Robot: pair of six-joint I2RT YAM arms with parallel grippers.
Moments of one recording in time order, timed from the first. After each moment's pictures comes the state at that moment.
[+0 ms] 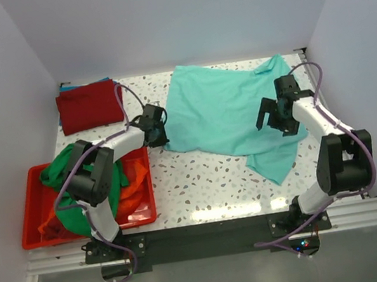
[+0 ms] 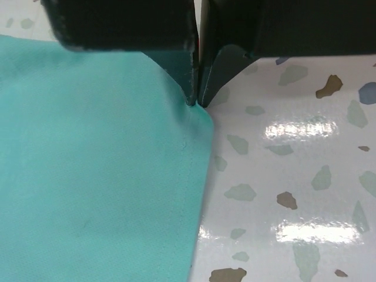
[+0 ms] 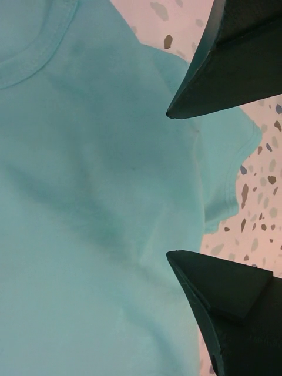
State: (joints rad) left arm -0.46 1.86 1.13 -0.29 -0.13 -0.52; right arm 0.01 1.55 1.13 -0.73 0.04 0.42
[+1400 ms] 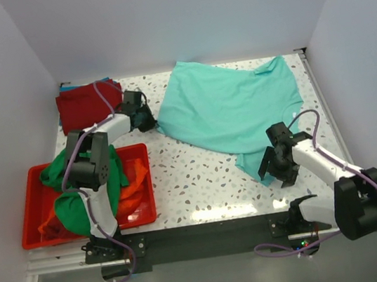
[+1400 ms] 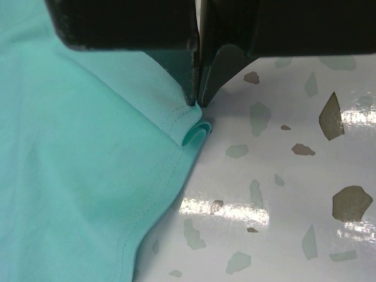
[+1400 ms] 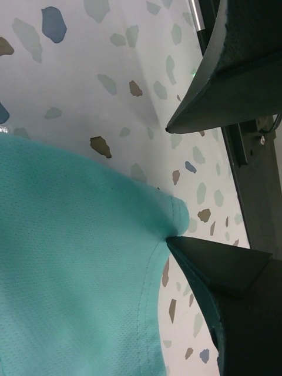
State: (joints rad) left arm -0.26 2.01 1.32 -0.20 0.11 -0.60; right arm 0.20 1.20 0.61 -0.87 0.07 0.76
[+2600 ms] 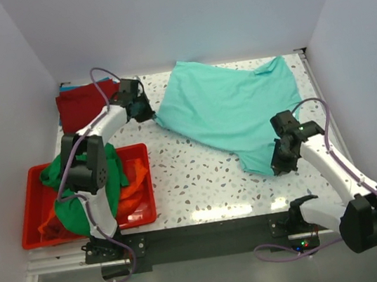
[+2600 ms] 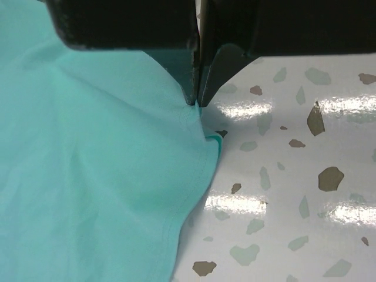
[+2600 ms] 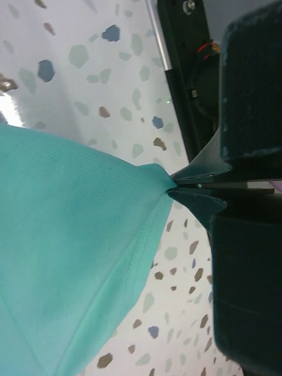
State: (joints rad) left arm -0.26 1.97 1.44 -0.35 0.10 -0.53; right arm 0.20 1.12 0.81 -1.07 0.09 0.65
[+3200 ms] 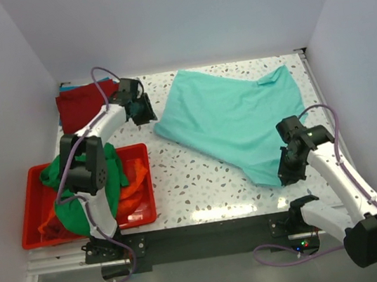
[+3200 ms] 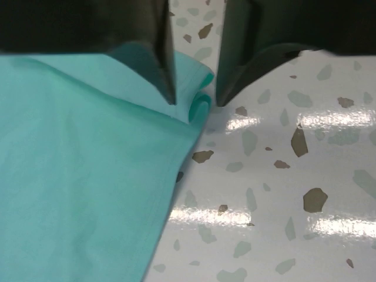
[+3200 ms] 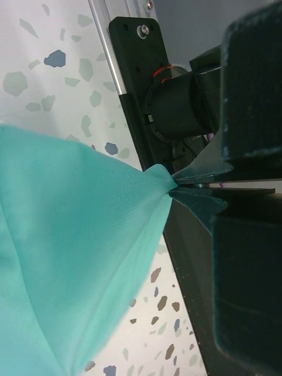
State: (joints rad) left arm -0.26 1.96 1.49 -0.47 0.09 -0.48; right arm 0.20 0.98 0.84 -1.32 0.08 0.64
